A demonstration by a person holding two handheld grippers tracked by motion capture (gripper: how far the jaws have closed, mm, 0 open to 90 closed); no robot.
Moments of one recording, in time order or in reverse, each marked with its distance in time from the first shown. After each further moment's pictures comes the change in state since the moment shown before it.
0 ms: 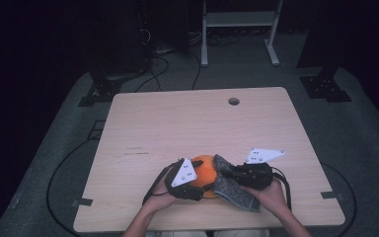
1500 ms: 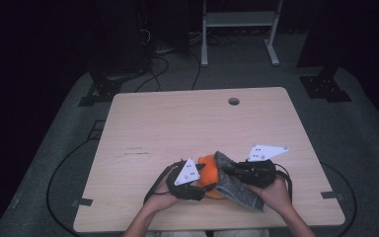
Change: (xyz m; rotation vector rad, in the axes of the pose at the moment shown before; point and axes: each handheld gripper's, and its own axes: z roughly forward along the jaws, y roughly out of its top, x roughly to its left) left arm -0.005 0.004 0.003 0.091 -0.017 0.009; right arm 0.008 0.020 -0.015 0.006 -0.028 -0.046
